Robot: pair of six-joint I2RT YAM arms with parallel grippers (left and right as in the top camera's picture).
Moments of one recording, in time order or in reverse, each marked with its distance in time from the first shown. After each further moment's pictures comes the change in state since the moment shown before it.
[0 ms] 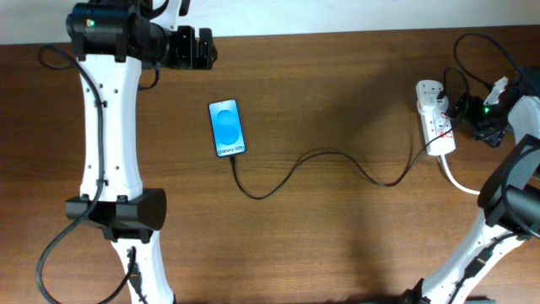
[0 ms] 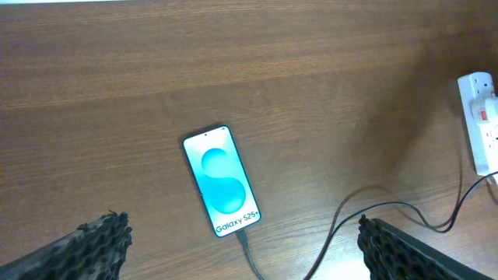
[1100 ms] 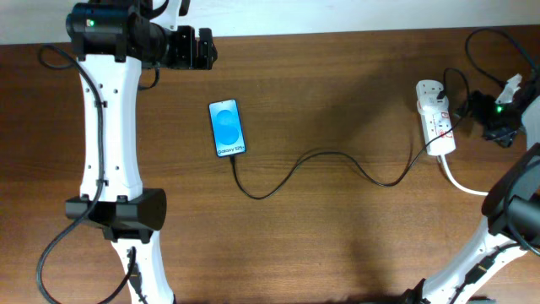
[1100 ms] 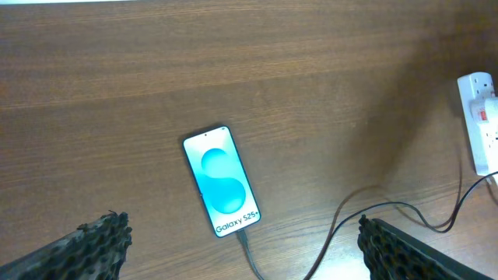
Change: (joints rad) left arm 0.000 0.000 0.000 0.000 0.000 0.000; right arm -0.031 -0.076 -0.006 -0.058 -0.022 -0.025
